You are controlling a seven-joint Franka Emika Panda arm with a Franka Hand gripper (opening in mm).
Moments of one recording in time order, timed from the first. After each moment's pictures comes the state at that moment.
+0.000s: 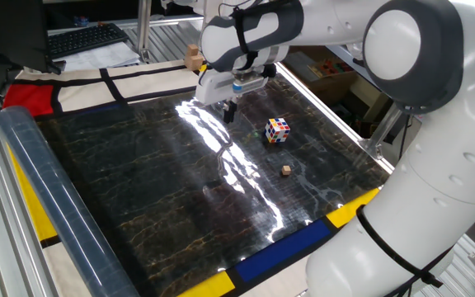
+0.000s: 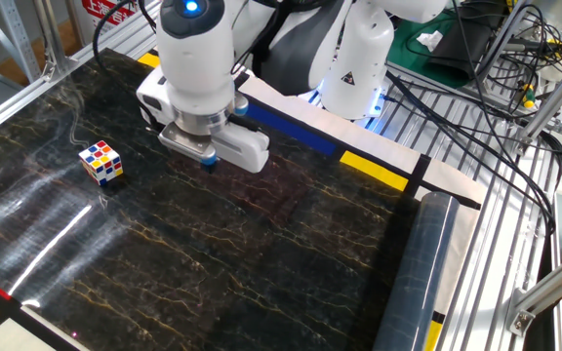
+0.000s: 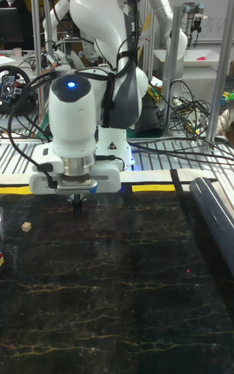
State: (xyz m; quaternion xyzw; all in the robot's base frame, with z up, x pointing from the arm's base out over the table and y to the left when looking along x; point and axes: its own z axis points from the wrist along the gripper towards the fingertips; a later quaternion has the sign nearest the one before) arm 0.509 -0.081 0.218 0.05 -1.00 0.03 0.06
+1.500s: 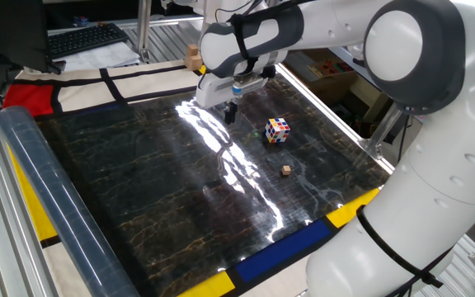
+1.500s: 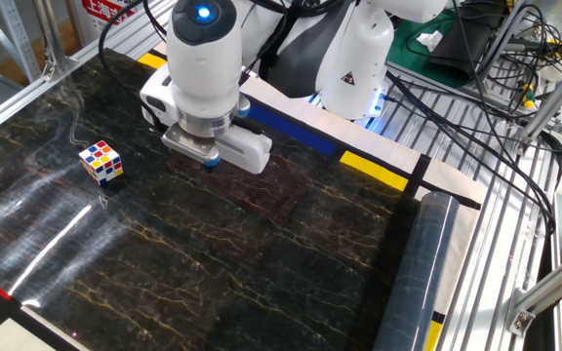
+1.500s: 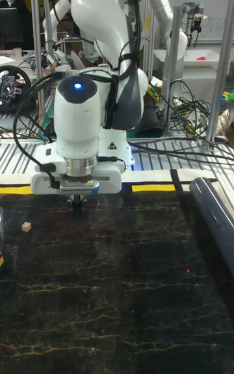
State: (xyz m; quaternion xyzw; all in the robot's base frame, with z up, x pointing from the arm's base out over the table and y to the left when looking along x) arm 0.508 -0.081 0.215 0.06 -1.00 0.05 0.06
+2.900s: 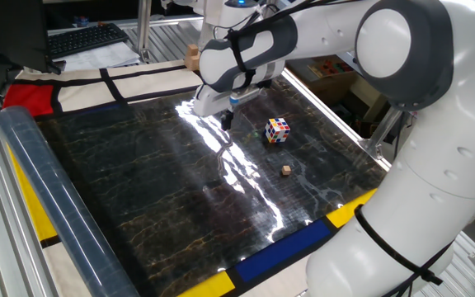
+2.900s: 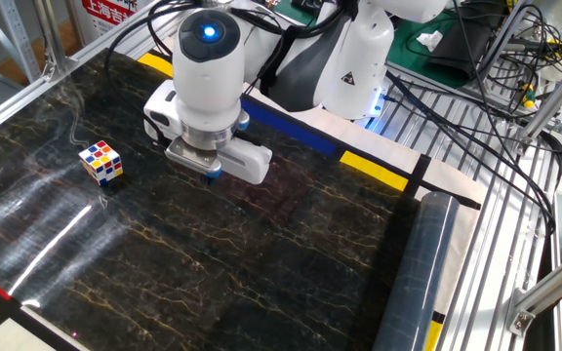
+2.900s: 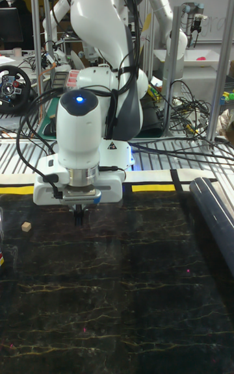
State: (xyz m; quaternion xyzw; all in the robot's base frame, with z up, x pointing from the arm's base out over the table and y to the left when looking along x) arm 0.511 -0.079 0.187 0.08 -1.00 0.04 0.04
